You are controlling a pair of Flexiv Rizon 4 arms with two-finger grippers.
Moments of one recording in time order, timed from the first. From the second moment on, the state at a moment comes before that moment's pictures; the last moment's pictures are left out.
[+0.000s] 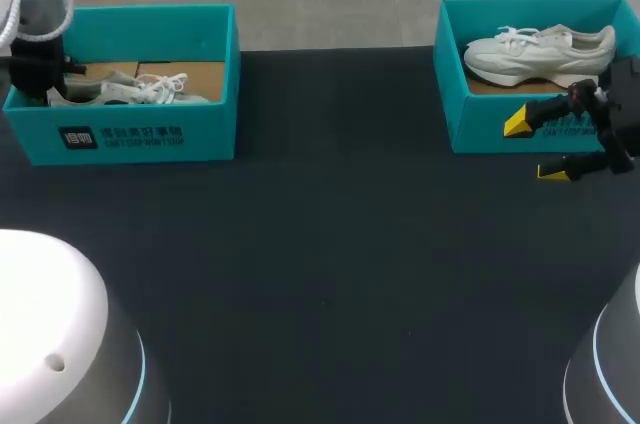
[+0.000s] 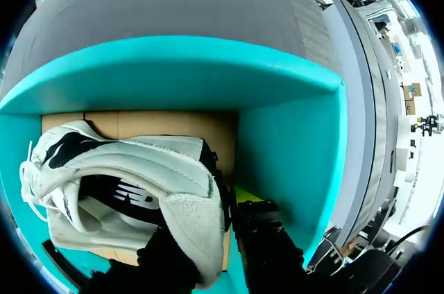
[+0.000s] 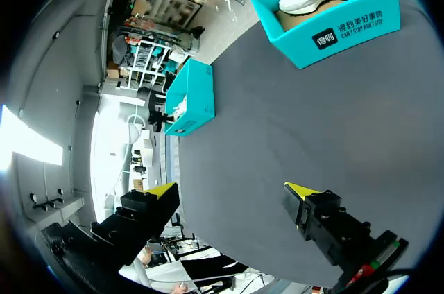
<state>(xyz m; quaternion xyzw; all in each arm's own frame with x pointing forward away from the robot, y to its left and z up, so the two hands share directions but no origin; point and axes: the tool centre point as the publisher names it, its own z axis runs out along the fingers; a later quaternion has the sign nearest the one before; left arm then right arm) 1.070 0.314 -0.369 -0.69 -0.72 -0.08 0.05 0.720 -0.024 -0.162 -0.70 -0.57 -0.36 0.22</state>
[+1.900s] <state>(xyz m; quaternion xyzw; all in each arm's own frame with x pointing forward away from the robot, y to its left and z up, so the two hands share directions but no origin) 1.062 0.290 -0.188 -0.52 -0.85 -0.07 -0.01 0.830 -0.104 -0.146 -0.69 -0.65 -0.32 -0.01</state>
